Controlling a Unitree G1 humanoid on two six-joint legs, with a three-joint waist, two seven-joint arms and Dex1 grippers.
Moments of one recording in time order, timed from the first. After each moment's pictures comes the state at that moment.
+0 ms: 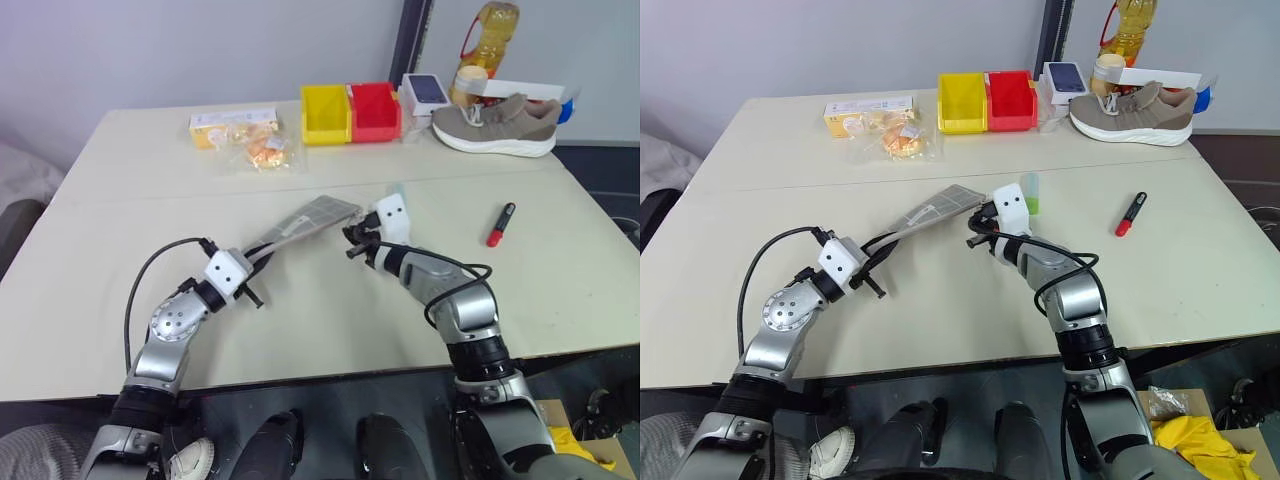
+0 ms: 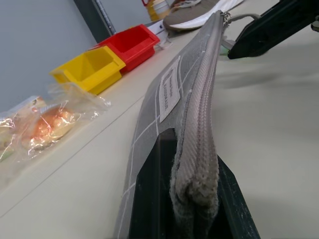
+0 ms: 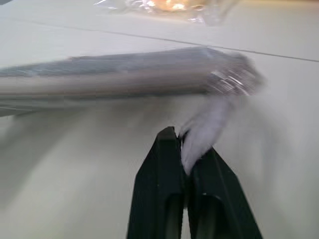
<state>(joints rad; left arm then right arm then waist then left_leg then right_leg) -0.25 0.40 -0.06 0.19 -0.07 -0.34 -0.58 -0.54 -0.20 0.10 0.00 0.24 0.68 0.37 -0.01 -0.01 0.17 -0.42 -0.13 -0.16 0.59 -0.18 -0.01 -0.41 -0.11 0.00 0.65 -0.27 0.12</state>
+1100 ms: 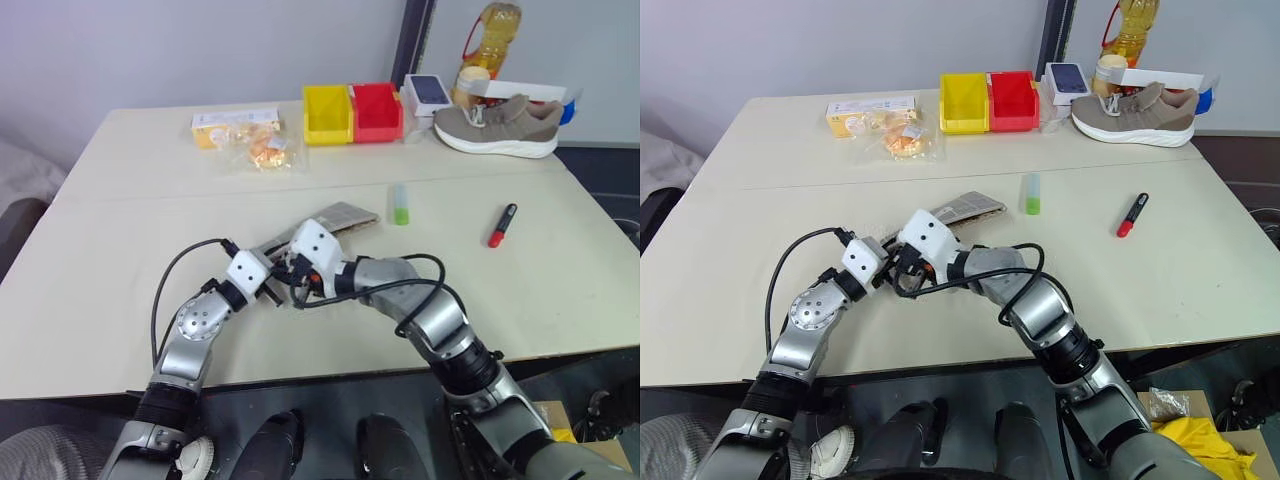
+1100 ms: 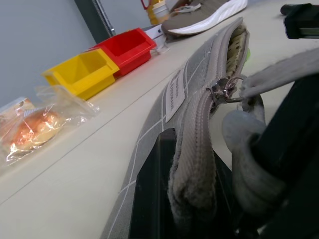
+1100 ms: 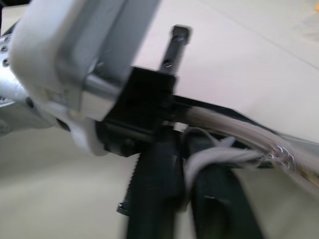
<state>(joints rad) -0.27 0.31 -0.10 0.19 0.00 -0.30 -0.49 -0.60 -0.26 0.40 -0.24 0.22 0.78 0.64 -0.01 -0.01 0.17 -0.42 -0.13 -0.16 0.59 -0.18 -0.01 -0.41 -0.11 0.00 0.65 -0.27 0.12</state>
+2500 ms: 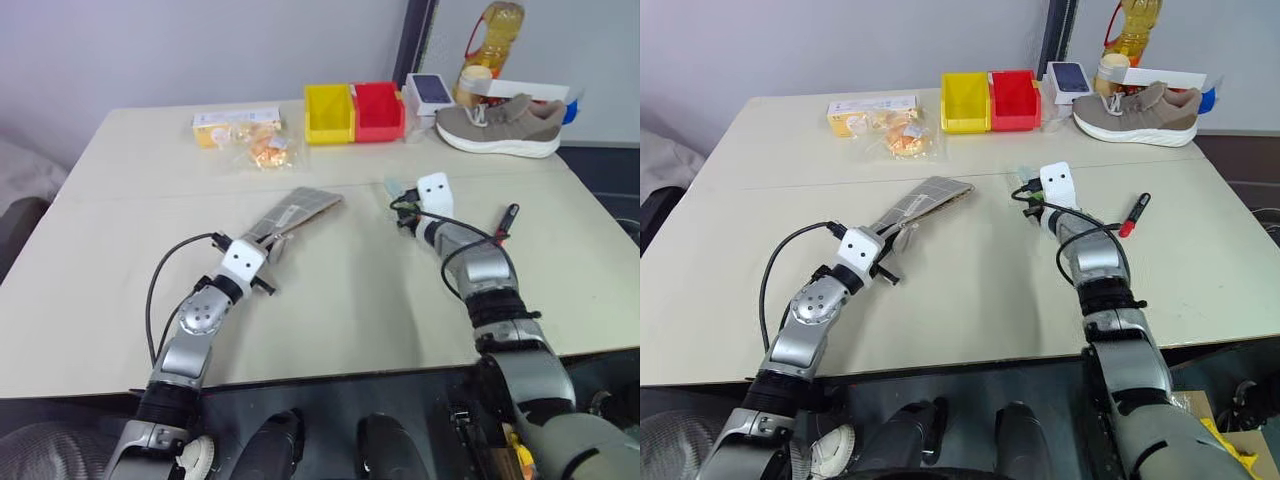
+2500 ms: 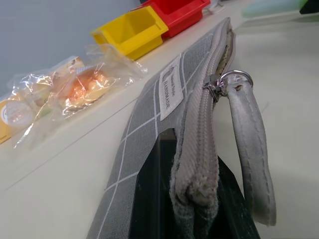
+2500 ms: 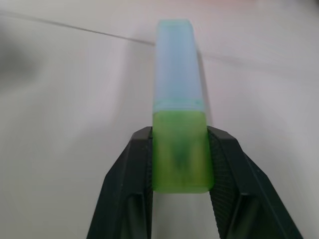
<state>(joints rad) -0.28 0.29 -0.06 0.14 0.06 -0.13 -0.37 -0.70 -0.43 0.04 0.39 0.03 0.42 0.37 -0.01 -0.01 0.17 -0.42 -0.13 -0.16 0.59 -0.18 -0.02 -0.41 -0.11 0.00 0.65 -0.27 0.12</state>
